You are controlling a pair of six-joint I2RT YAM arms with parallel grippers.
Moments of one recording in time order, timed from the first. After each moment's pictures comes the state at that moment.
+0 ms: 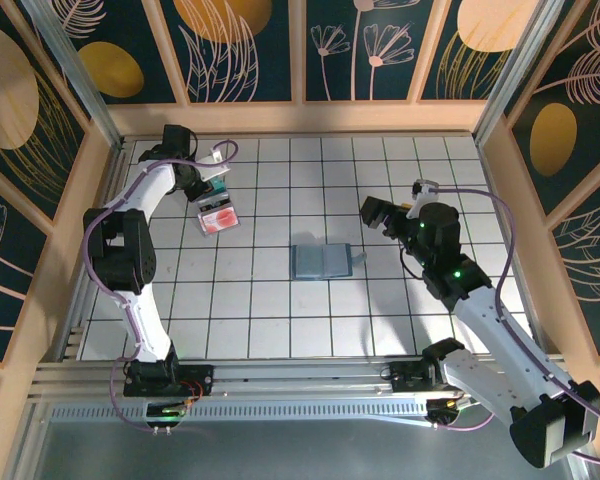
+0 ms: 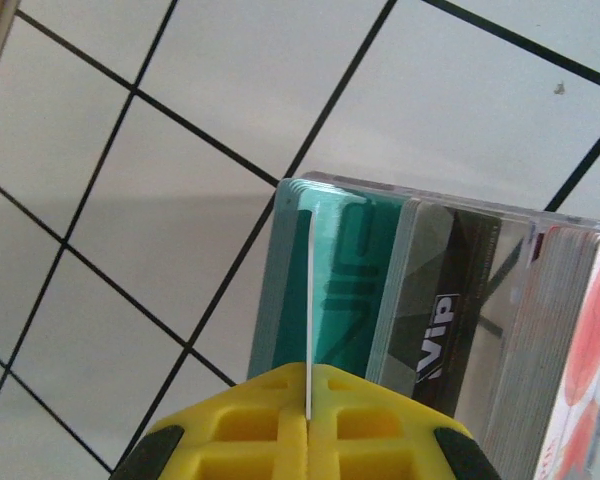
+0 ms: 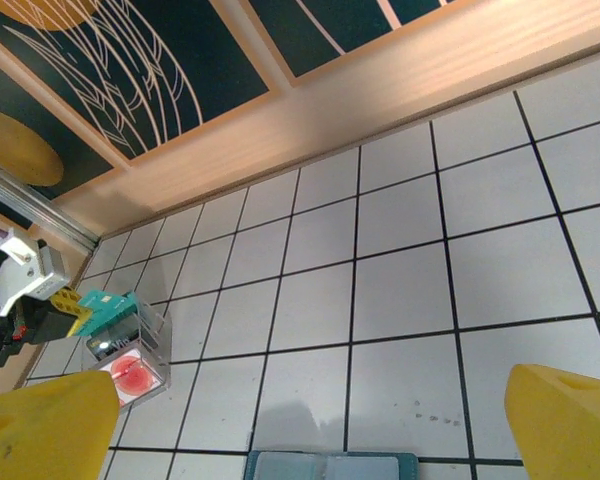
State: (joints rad) left arm -0.06 1.98 1.60 -0.69 0.15 0.94; right arm 0.42 0.86 0.71 -0.15 0.04 0.55
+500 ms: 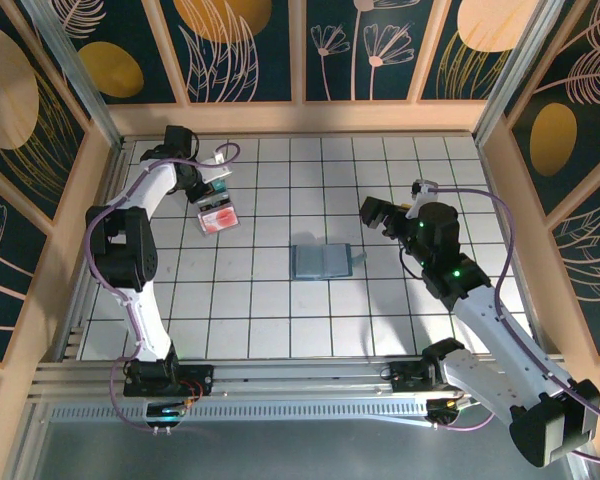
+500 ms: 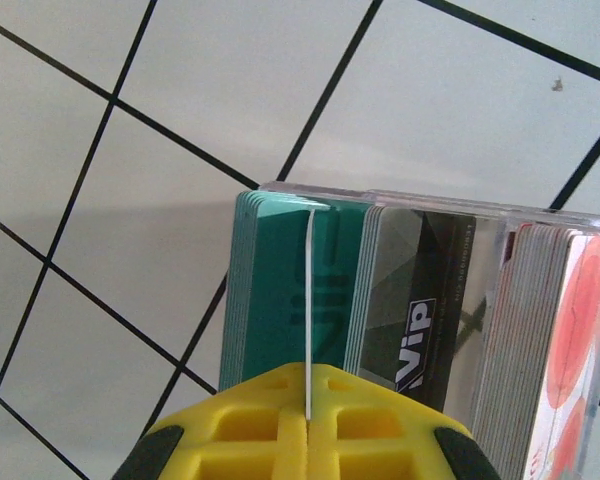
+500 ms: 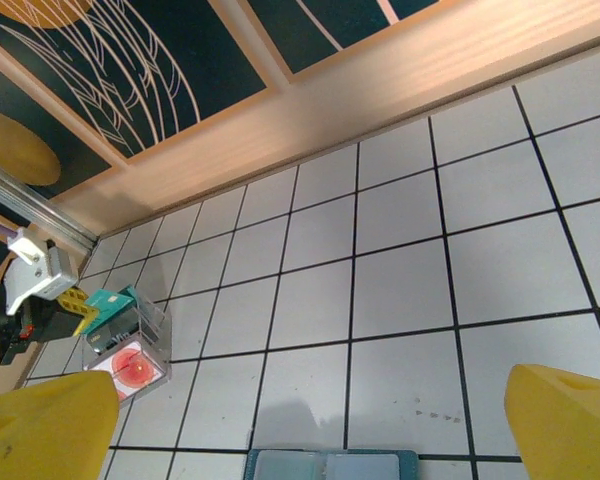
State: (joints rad) left arm -0.06 2.03 1.65 -0.72 0.16 0.97; right arm 0.42 0.87 0.71 -0.15 0.04 0.56
